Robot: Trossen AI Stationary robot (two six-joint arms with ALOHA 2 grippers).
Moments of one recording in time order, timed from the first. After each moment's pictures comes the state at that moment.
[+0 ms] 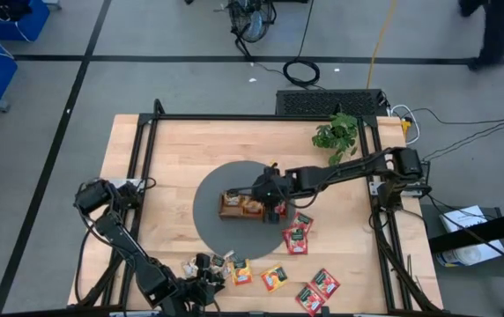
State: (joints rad) left arm -0.92 1.91 1.23 -0.30 -0.76 -0.46; right arm 0.06 1.80 1.24 -0.40 0.08 0.05
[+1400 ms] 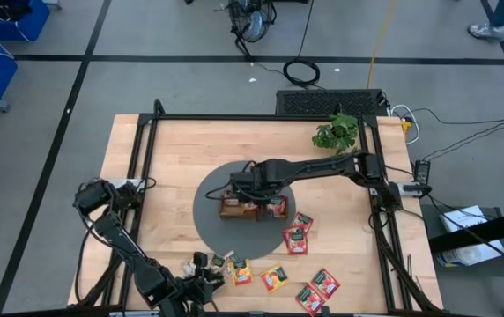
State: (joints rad) left arm -0.93 1.91 1.23 -0.36 -0.79 -0.50; right arm 0.03 2.13 1.87 -1.12 0.02 -0.09
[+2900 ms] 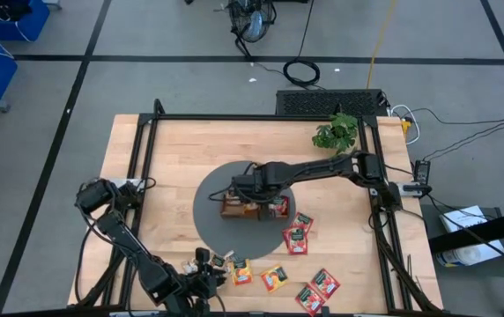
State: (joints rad) left arm -0.90 1.91 1.23 -0.36 -0.81 -0.53; right arm 0.04 2.13 1.79 -1.06 0.08 -0.09
